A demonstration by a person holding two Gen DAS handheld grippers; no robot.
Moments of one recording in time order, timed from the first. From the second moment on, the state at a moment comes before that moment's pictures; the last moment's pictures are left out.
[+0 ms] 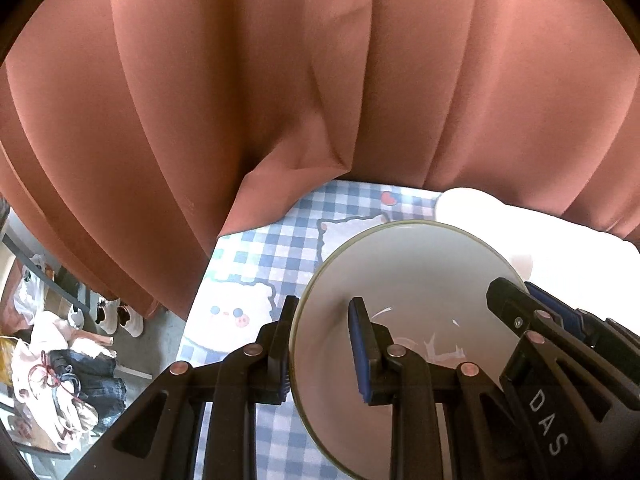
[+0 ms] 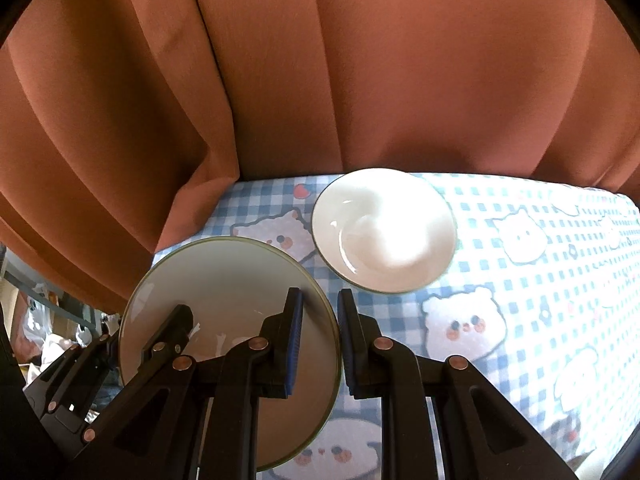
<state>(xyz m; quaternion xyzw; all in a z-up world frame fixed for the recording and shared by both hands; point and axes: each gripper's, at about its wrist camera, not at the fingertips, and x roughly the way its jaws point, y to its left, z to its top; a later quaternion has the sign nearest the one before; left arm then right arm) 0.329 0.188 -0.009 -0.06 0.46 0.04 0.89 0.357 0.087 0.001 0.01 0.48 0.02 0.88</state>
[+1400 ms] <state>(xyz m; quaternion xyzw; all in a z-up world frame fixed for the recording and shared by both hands) 0.177 -0.007 0.059 -0.06 0.41 0.08 0.91 0.200 -0.109 0.076 0.01 0.42 0.07 0.90</state>
